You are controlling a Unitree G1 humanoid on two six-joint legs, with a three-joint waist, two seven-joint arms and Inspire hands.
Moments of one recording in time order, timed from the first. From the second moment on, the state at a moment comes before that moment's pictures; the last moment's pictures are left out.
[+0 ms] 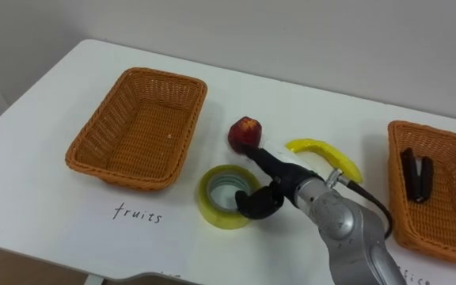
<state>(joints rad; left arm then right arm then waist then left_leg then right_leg) 0.24 0.23 0.03 0.96 0.21 0.21 0.06 -0.02 -0.34 0.20 -0.10 -0.56 0.26 0.55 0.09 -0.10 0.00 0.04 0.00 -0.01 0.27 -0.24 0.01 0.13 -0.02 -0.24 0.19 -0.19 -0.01</state>
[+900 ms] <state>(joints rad) 0.23 0.24 0.04 0.96 0.21 0.20 0.06 0.00 -0.34 0.17 -0.11 -0.56 0.31 0.66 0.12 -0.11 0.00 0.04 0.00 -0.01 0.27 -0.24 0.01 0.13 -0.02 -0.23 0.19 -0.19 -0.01</state>
